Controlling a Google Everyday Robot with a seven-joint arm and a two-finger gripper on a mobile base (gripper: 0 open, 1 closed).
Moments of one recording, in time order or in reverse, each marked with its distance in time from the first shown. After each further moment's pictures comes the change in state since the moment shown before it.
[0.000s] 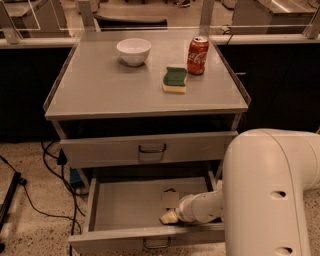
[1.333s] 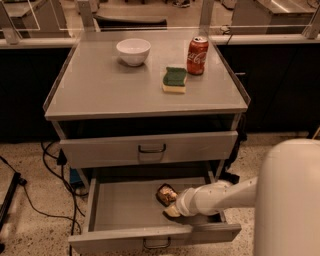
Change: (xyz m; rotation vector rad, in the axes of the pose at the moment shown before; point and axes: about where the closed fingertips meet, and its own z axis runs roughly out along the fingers) arm -0.028 0.004 -0.026 -0.041 -0.021 -0.154
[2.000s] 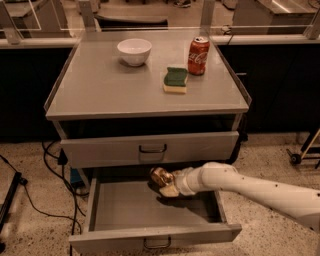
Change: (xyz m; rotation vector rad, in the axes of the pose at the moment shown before) arm -0.076 -0.029 -0.035 -0.090 -0.165 -0.112
